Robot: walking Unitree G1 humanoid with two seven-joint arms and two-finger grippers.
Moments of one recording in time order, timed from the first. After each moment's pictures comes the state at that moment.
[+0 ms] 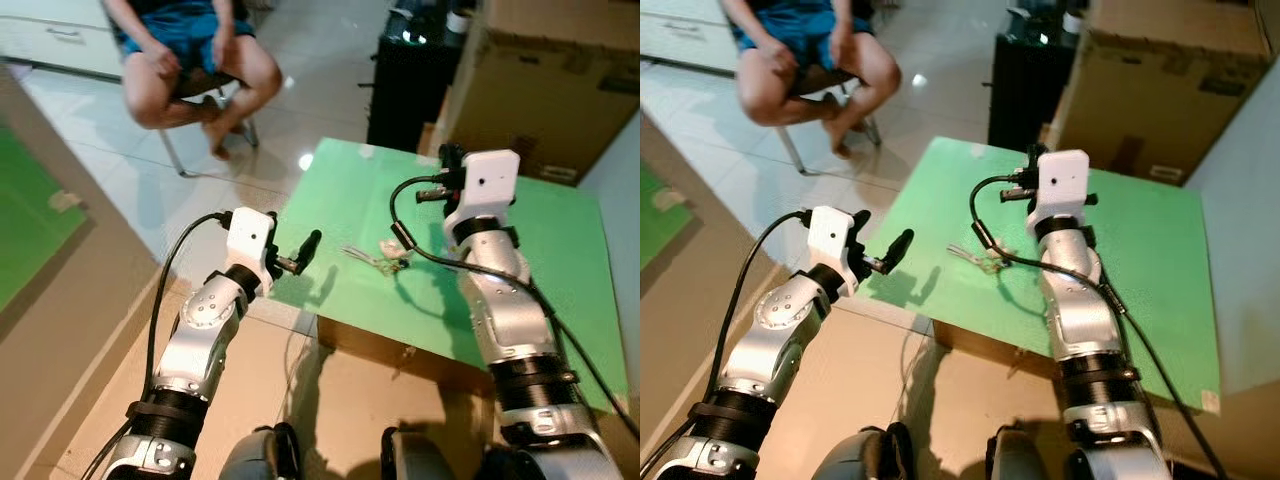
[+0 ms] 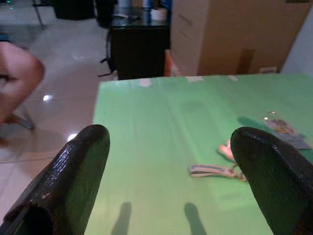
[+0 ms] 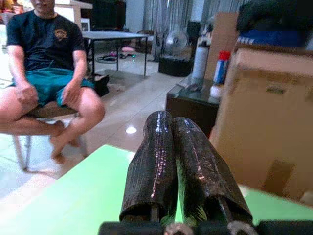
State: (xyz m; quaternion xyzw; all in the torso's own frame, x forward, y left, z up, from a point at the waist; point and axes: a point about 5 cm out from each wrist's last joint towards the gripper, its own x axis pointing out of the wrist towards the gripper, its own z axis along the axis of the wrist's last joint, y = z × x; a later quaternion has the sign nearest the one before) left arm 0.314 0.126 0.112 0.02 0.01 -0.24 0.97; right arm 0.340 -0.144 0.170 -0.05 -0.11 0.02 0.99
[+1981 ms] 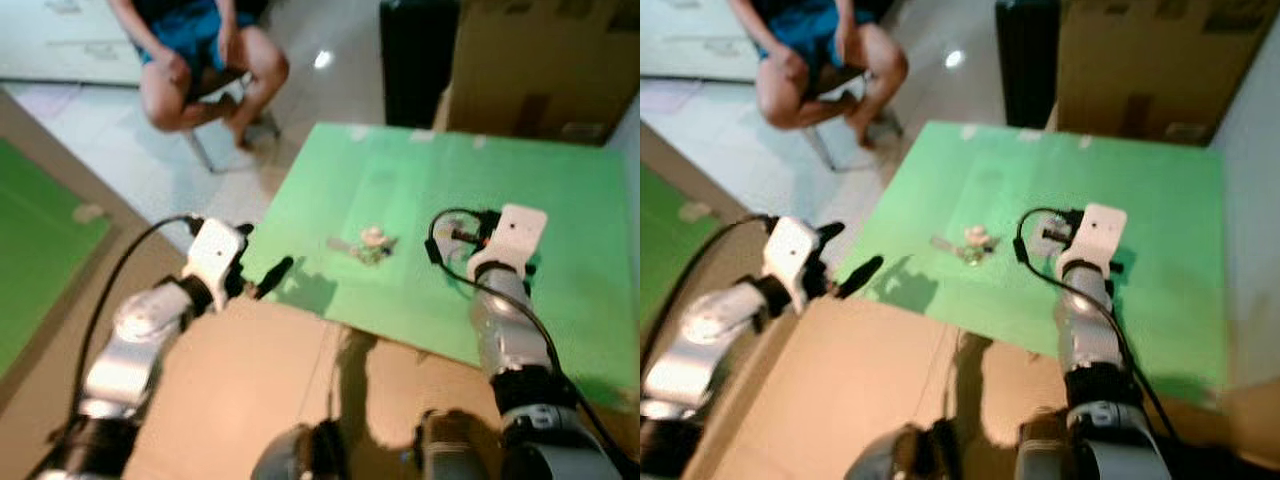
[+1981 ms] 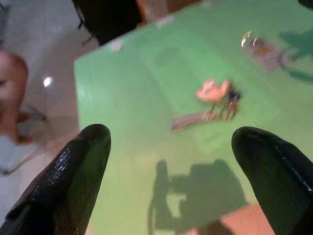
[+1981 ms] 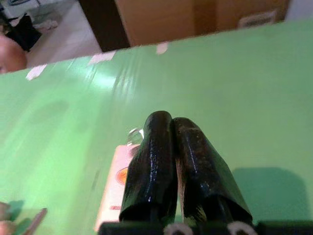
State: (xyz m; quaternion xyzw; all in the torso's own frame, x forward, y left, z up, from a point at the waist) left arm 0.284 0.175 0.128 0.14 0.04 -0.32 0.94; right arm 0.337 -0.192 0.099 0.03 0.02 -0.14 0.99
